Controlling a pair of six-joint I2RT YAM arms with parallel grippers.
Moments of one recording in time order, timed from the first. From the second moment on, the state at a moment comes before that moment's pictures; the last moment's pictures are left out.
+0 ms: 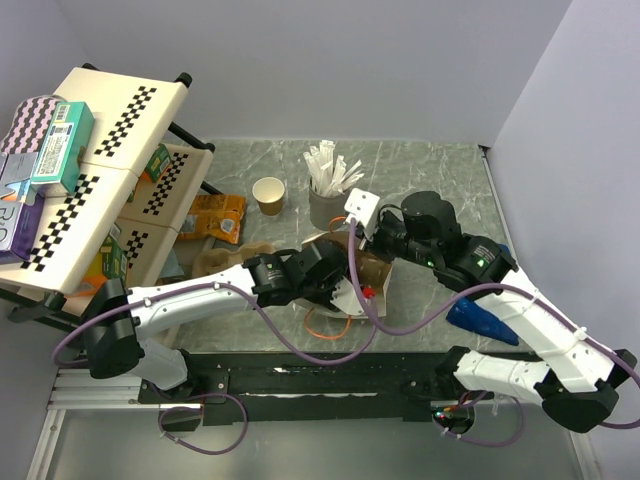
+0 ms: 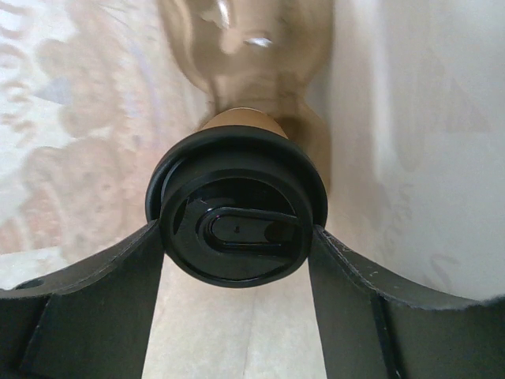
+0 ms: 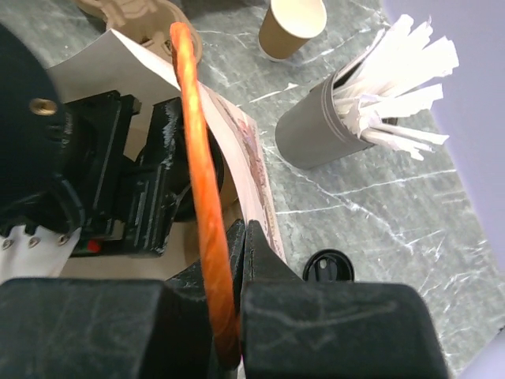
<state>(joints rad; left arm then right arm) -1.13 1.45 1.16 -0.49 -0.19 1.01 0.78 1.03 1.28 -0.71 -0.07 -0.45</state>
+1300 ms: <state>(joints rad) -1.04 1.55 1.19 -0.46 -0.18 0.94 0.77 1.06 1.27 -0.70 -0.11 -0.40</state>
